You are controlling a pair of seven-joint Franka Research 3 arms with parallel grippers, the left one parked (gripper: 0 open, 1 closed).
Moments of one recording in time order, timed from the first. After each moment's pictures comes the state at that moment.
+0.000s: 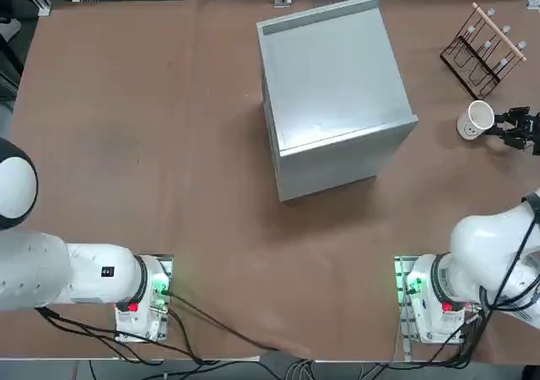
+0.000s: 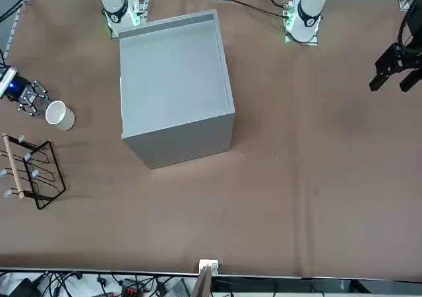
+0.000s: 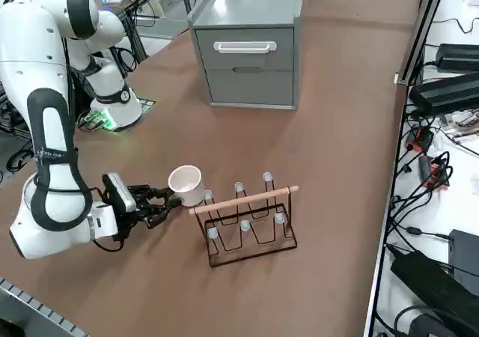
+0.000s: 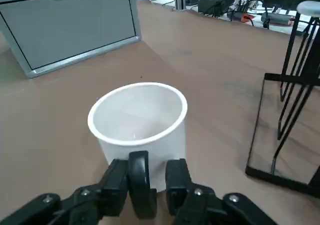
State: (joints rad) arm -0.66 0.76 -0.39 -1.77 1.05 1.53 -2.59
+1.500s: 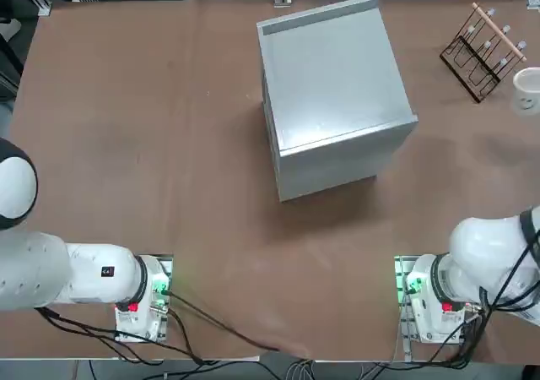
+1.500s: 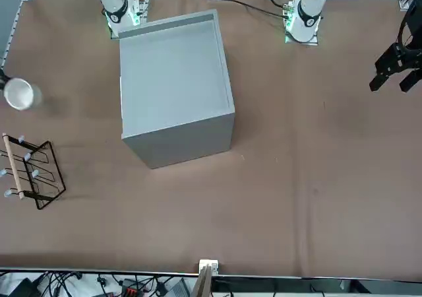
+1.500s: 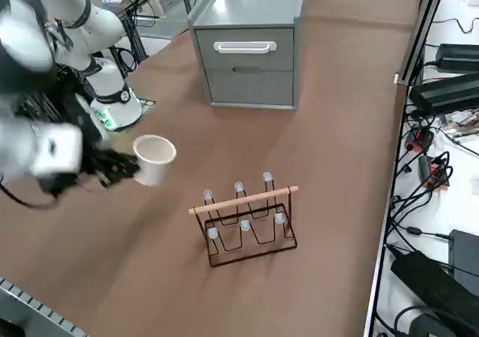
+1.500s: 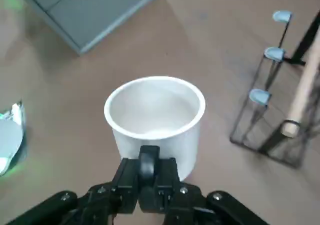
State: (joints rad) arm -0.56 0.32 -0.37 -1.56 0.43 1.46 -2.01
